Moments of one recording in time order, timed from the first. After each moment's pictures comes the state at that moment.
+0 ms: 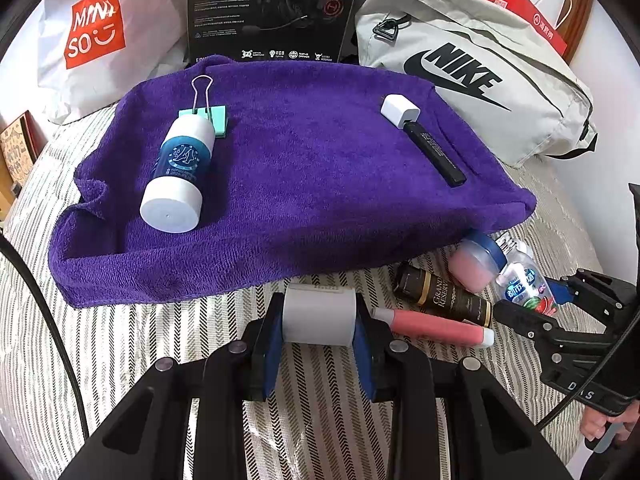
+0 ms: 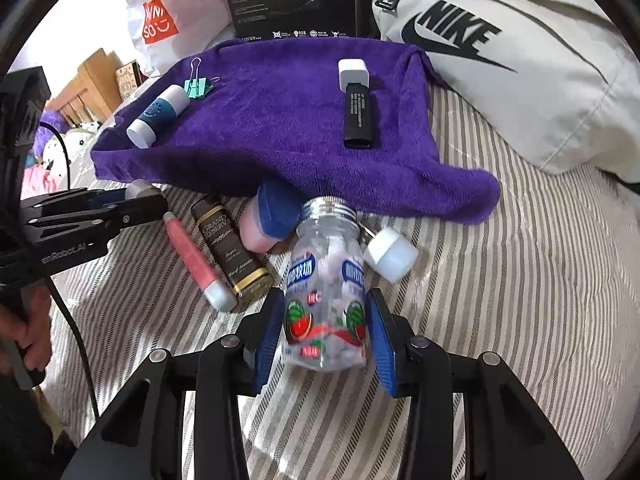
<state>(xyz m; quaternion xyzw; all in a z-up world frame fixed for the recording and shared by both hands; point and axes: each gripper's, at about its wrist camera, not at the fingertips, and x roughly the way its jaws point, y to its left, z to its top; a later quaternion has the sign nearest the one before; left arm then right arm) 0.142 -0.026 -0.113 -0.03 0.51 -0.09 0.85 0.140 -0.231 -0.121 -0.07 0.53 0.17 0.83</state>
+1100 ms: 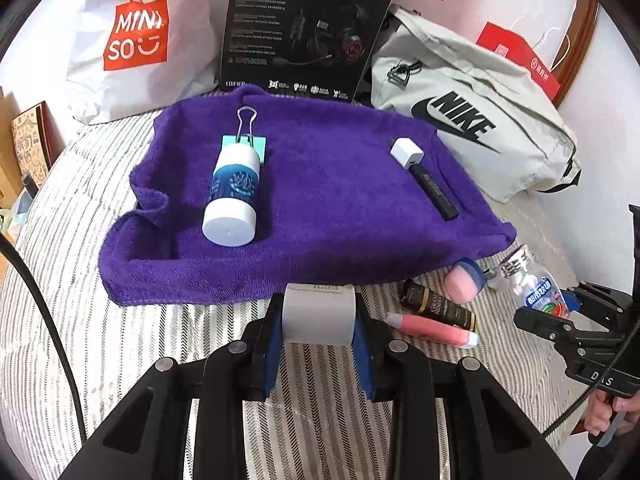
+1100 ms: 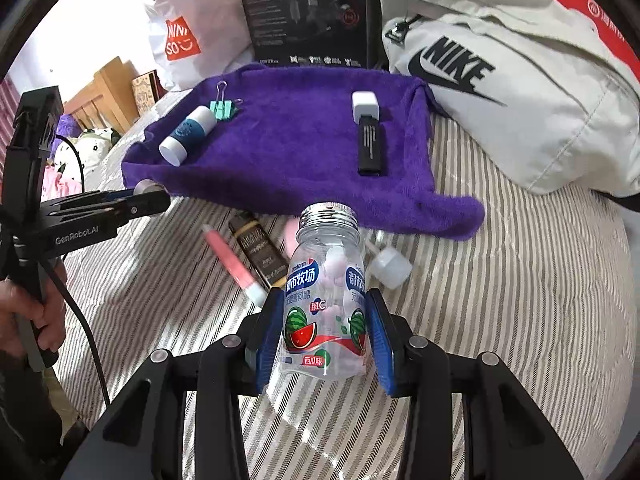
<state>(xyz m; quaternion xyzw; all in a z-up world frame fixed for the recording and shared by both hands) 0.126 0.013 -0.084 -0.08 0.48 -0.09 0.87 0.123 -0.234 -0.082 -0.07 0.50 0.19 0.84</state>
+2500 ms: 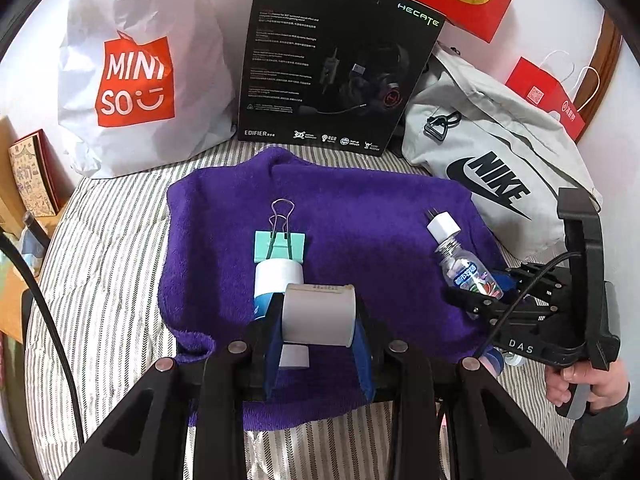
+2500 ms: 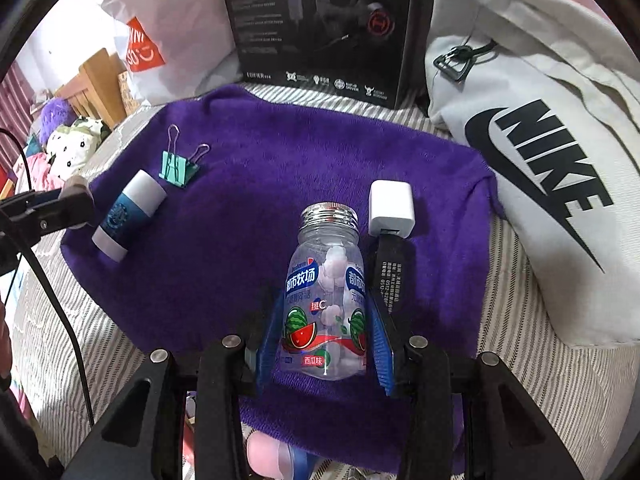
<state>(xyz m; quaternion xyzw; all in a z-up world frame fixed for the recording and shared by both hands) 0.209 0.044 -0.057 -0.08 0.47 -0.08 0.87 0.267 -0.170 -0.105 -0.11 0.51 0.21 0.82</state>
